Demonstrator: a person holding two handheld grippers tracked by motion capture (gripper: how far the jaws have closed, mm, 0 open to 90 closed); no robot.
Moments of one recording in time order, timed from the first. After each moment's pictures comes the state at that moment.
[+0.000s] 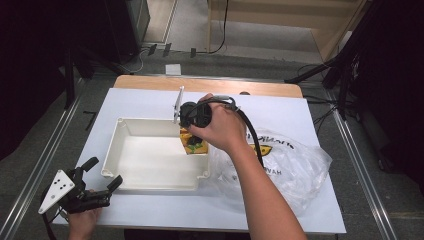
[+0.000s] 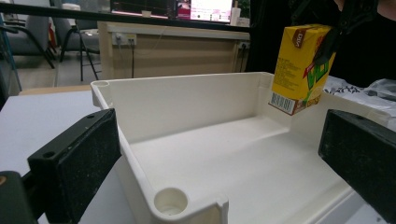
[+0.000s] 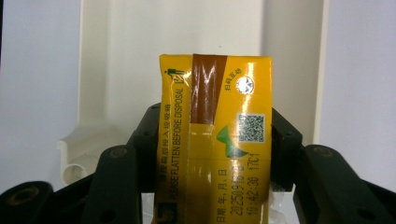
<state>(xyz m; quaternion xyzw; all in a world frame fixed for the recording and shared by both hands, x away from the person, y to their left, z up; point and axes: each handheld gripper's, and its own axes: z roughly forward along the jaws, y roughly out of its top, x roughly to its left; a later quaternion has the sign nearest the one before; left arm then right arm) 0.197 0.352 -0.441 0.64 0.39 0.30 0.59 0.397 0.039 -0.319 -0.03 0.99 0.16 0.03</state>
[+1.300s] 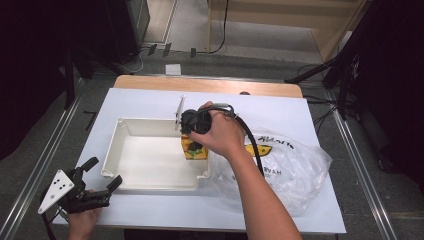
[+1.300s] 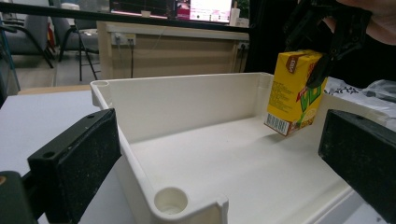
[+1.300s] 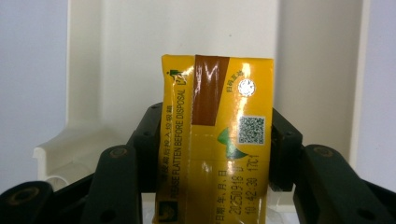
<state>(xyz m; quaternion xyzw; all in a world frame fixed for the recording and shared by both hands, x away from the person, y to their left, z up) 0.197 0.353 -0.441 0.64 0.39 0.30 0.59 0.399 0.039 -0.349 -0.03 0.99 0.16 0.02</state>
